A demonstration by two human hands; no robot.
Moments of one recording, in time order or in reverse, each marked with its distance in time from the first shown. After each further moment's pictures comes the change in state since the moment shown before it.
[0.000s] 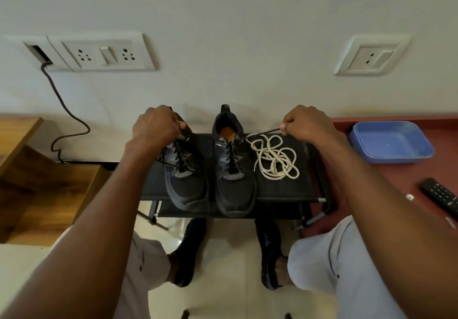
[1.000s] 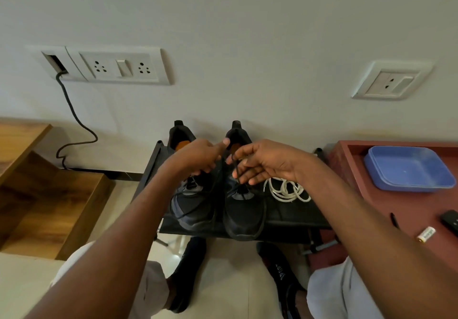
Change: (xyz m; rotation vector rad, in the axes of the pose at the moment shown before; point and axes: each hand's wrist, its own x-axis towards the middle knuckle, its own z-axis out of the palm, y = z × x) left_hand -0.014 0.039 0.030 -0.391 -0.474 -0.039; right_hand -0.028 -0.095 0.029 0.800 -0.715 -0.052
